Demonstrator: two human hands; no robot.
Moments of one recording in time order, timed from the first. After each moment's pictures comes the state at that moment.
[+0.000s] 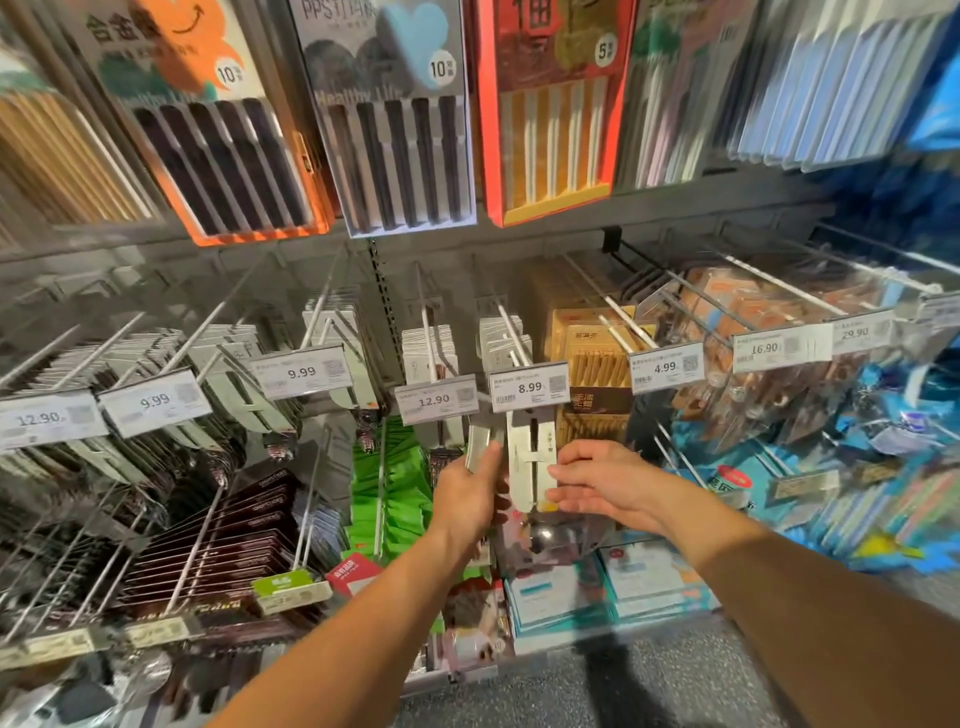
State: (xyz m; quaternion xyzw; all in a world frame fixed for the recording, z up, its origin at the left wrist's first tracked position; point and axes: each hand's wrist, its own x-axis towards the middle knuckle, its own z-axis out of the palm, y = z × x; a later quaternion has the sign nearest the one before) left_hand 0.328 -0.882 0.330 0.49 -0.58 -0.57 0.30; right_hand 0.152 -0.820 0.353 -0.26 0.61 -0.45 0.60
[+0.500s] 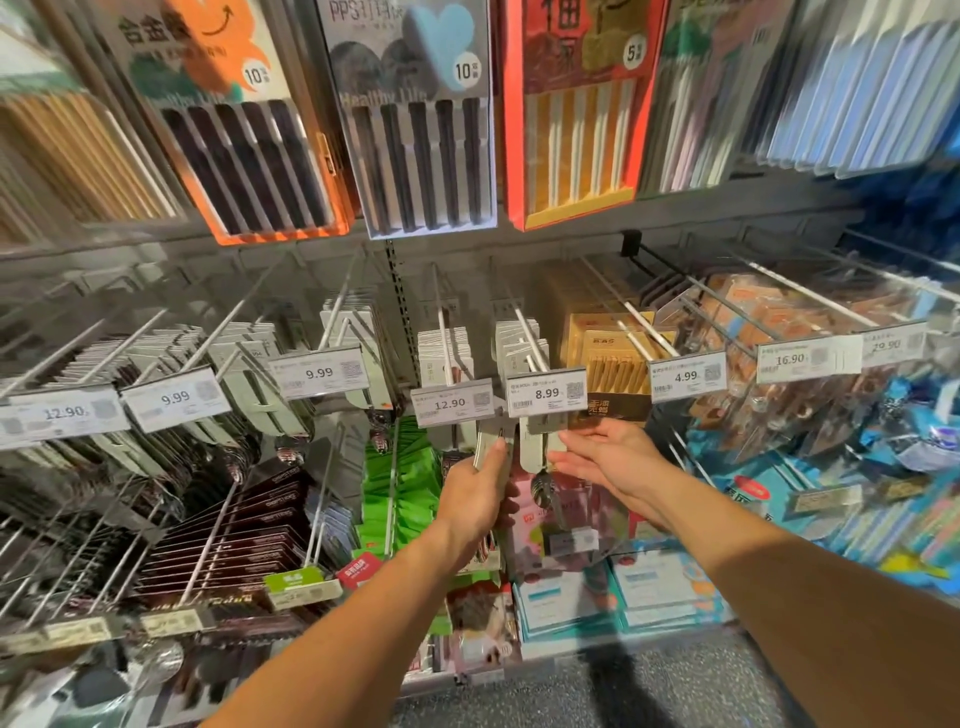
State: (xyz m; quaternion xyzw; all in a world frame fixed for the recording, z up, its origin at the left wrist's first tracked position) left_hand 0.332 -0.885 0.346 0.49 -0.56 -0.60 0.29; right_hand 0.156 -0.845 0.359 -0.22 0.58 -0.57 0.53
